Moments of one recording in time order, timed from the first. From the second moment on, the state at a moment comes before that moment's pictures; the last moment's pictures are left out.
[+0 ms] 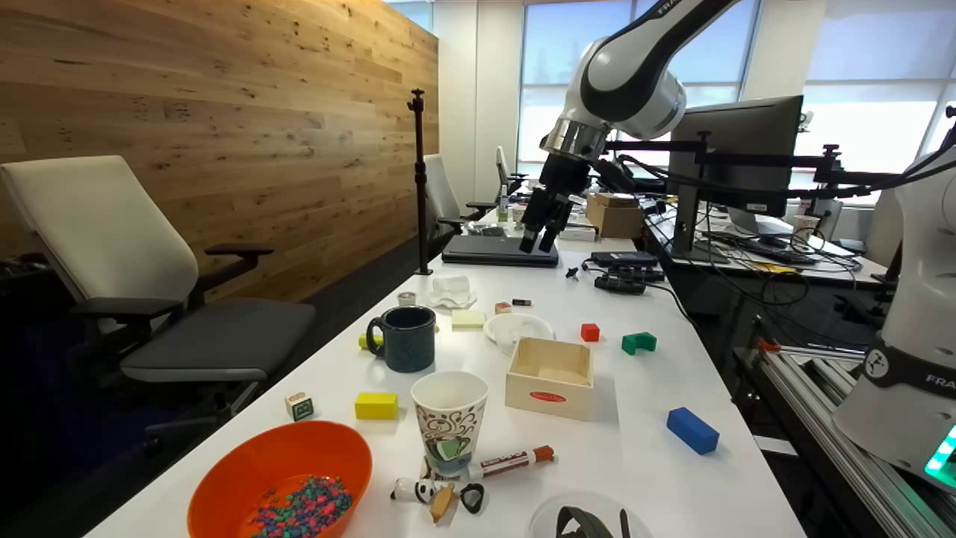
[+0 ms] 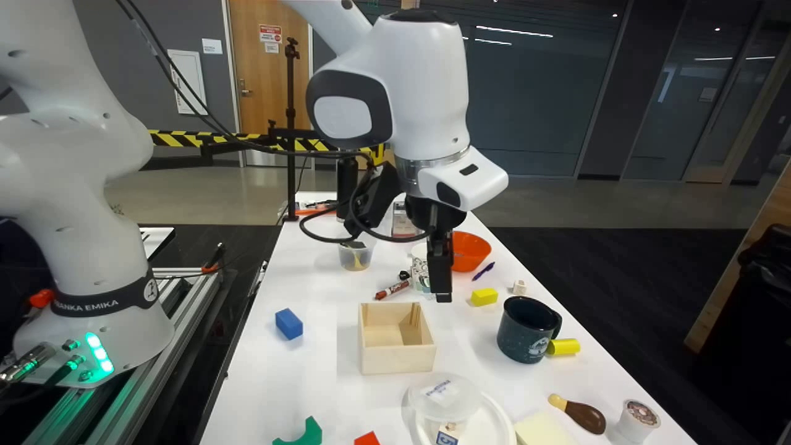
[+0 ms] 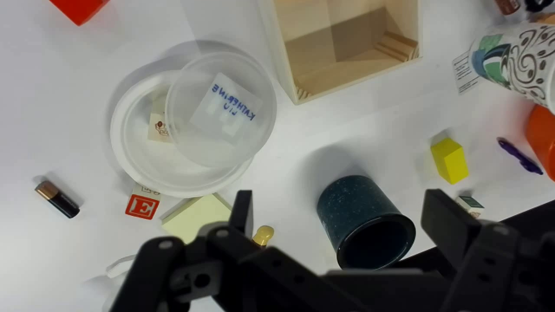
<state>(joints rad) -0.09 -0.08 -0.16 -2.44 0.36 2.58 -0.23</state>
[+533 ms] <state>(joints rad) -0.12 -0.07 -0.23 -2.44 0.41 2.54 -0.52</state>
